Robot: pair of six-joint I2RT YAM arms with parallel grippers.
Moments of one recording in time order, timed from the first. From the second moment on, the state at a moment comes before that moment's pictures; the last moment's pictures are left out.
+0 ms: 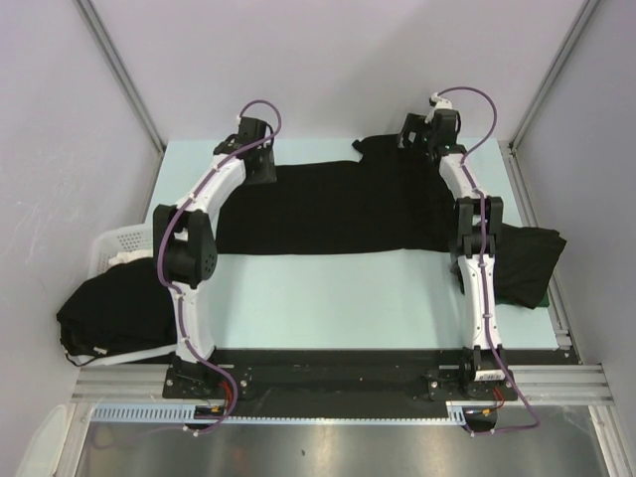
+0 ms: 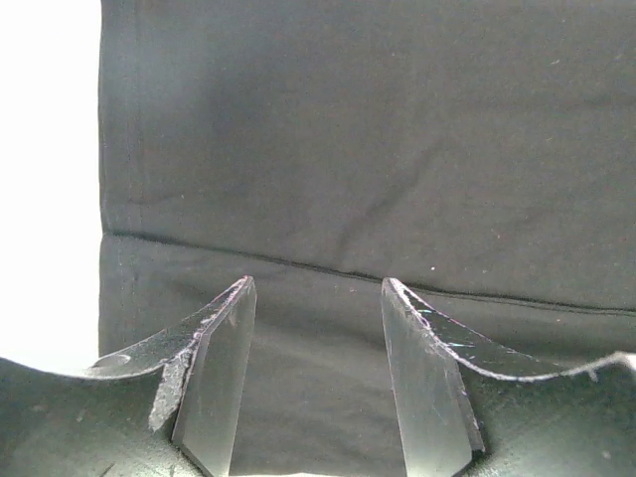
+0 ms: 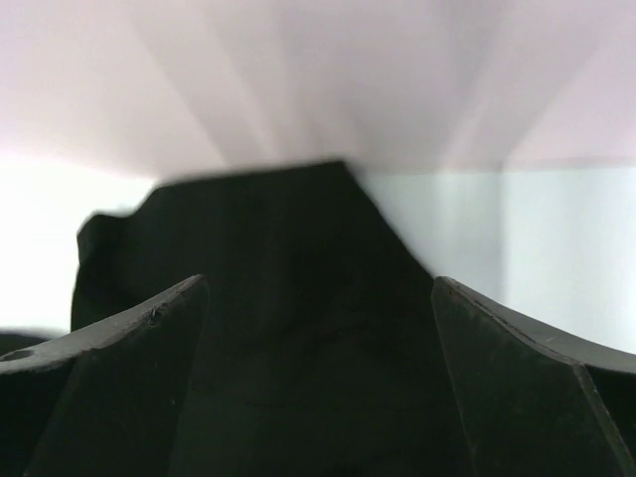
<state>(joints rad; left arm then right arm) -0.24 2.09 1.86 -0.66 -0.20 -0.29 0.05 2.73 2.51 -0.16 -0.16 0.24</state>
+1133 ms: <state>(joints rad) -0.27 1.70 1.26 -0.63 -0.17 -0.31 0.20 1.91 1.52 -0.70 -0.09 0.19</state>
